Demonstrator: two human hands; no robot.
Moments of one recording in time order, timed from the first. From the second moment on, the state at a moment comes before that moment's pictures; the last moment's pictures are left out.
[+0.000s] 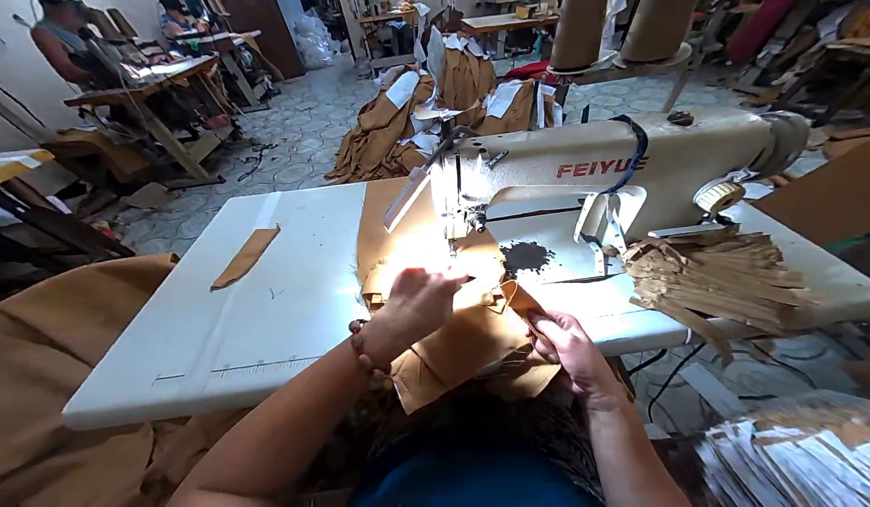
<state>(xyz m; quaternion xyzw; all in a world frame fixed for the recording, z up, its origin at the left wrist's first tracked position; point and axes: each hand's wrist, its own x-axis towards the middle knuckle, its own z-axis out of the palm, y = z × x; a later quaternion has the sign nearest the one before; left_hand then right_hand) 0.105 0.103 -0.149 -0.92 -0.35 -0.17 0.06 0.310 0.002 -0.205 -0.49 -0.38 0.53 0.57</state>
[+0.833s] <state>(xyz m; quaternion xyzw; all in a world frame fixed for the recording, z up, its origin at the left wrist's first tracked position) -0.271 0.024 -0.144 -0.65 -0.58 -0.47 -0.11 0.236 -0.020 -0.204 -0.14 -0.71 0.59 0.35</state>
